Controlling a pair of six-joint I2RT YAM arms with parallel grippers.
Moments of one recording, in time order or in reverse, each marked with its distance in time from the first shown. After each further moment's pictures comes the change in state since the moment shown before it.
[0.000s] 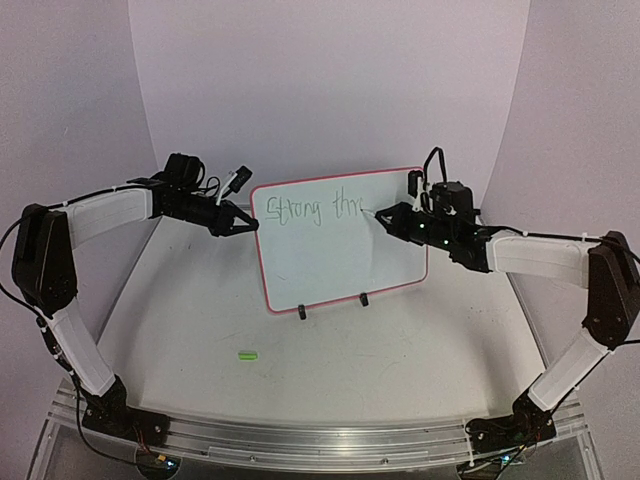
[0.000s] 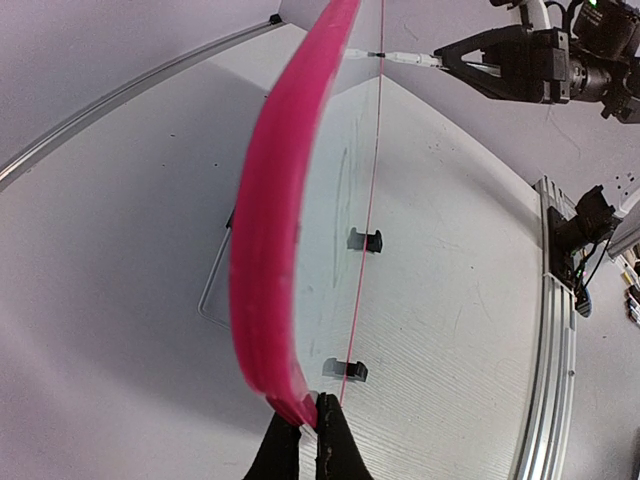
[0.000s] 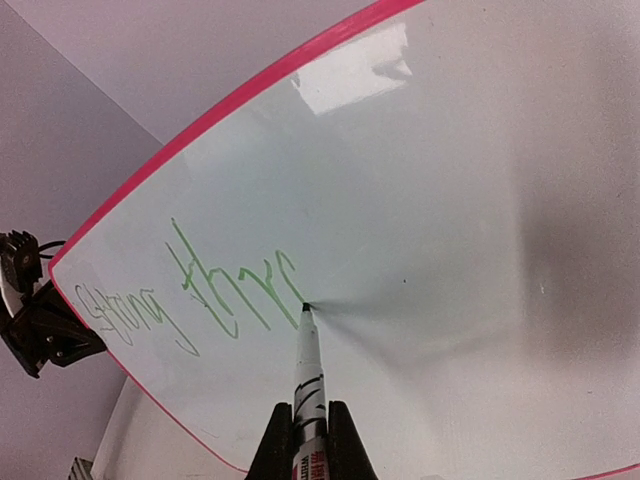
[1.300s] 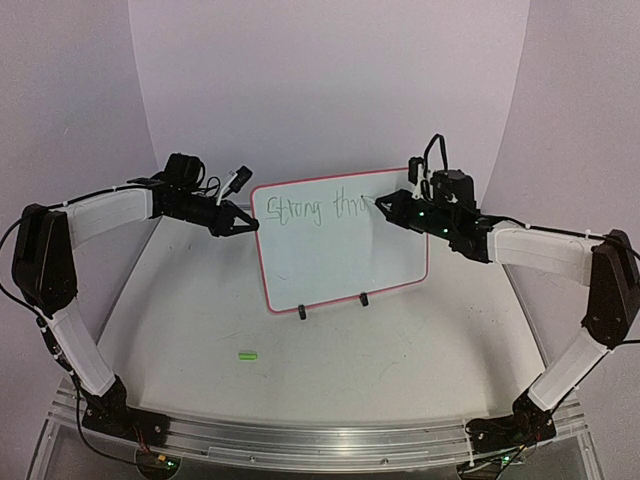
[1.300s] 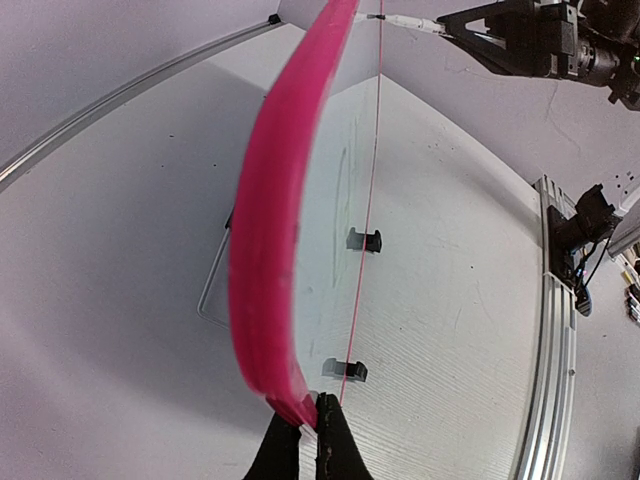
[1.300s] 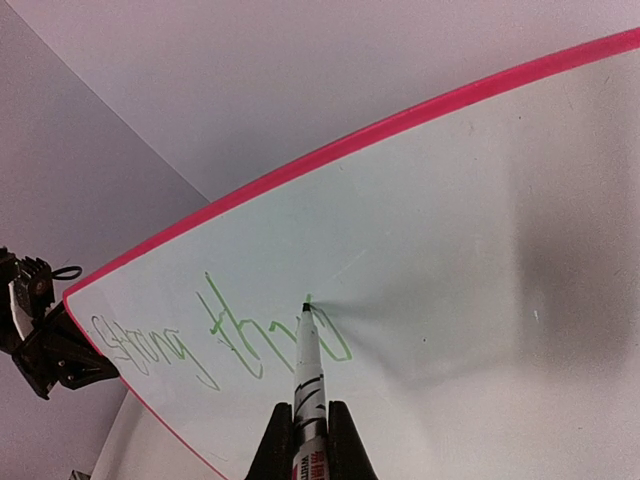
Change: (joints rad) left arm -0.002 0.000 0.000 0.000 0.000 0.002; right arm 0.000 0.006 0.079 -0.042 0.027 -0.025
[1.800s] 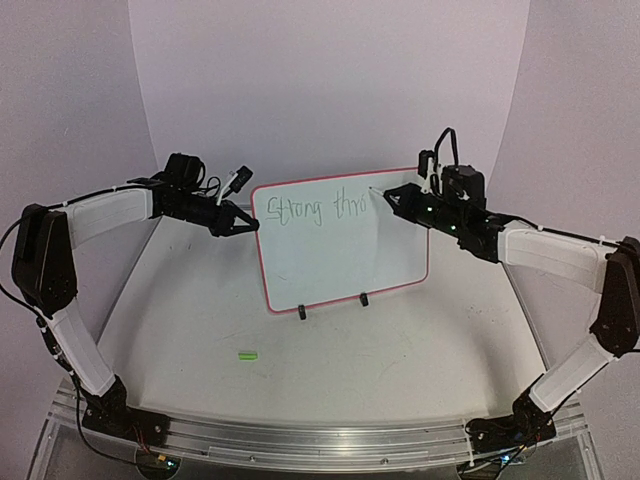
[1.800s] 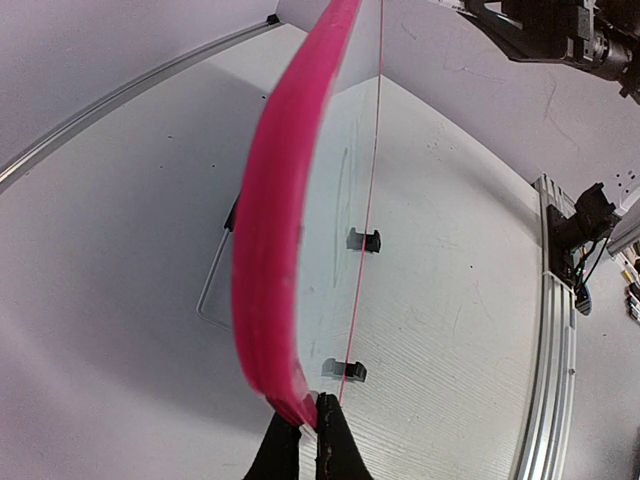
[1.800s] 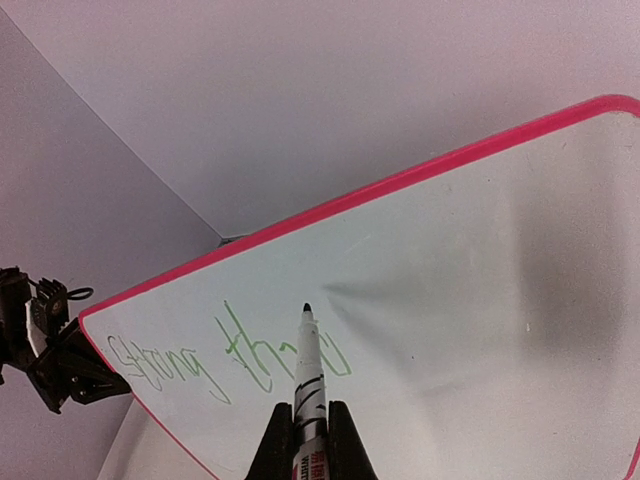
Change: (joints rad) left arm -0.002 -0.002 0.000 0.000 0.000 0.002; right arm 0.000 -0.068 -0.011 -0.010 0.041 -0.005
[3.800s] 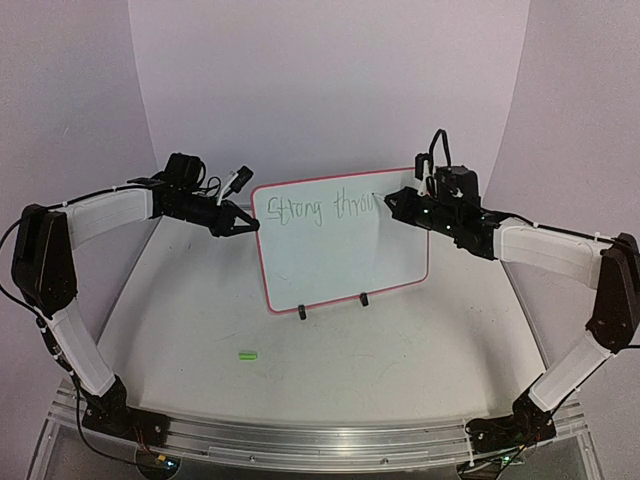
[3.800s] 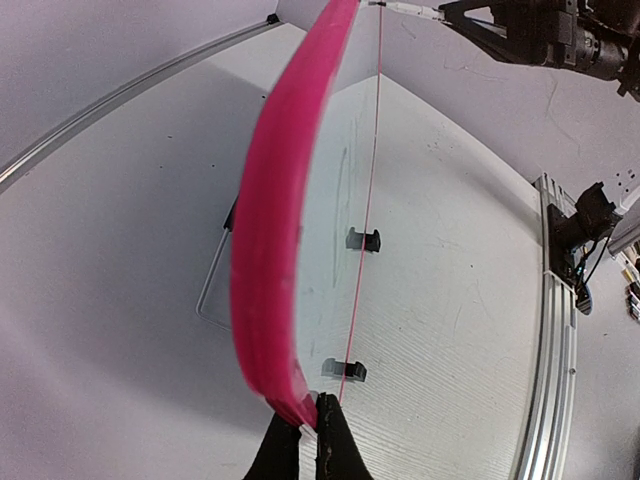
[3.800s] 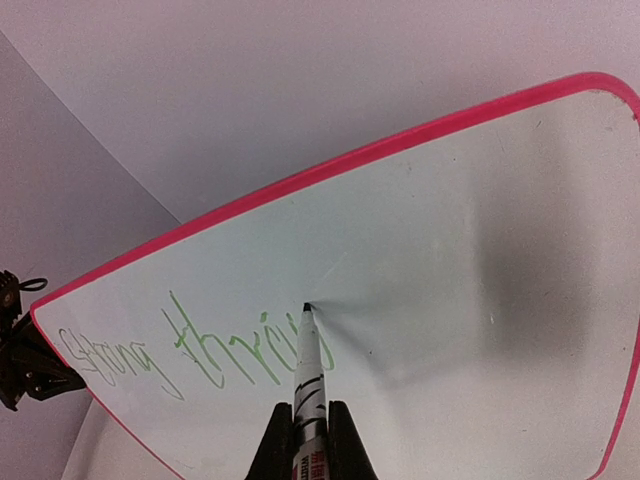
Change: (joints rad) left arm -0.003 -0.002 0.000 -0.001 -0.005 0.000; right arm 0.000 0.033 0.030 -0.073 0.062 -0.052
